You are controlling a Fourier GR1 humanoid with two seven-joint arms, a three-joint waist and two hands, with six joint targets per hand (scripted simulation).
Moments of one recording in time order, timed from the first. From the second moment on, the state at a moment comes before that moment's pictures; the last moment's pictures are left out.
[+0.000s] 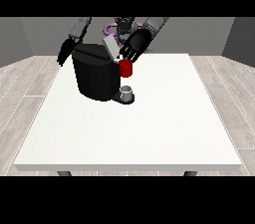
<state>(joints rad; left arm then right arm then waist) -1.23 0.43 0.11 -0.67 -0.72 -0.42 -0.06 -0.44 -0.08 -0.06 -1.27 0.16 -0.17 0.00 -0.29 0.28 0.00</state>
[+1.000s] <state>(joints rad) -1.28 0.44 0.12 -0.64 -0.74 -0.40 -0.10 -0.47 -0.09 -0.08 -1.26 0.15 -0.18 0.00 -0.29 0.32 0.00</state>
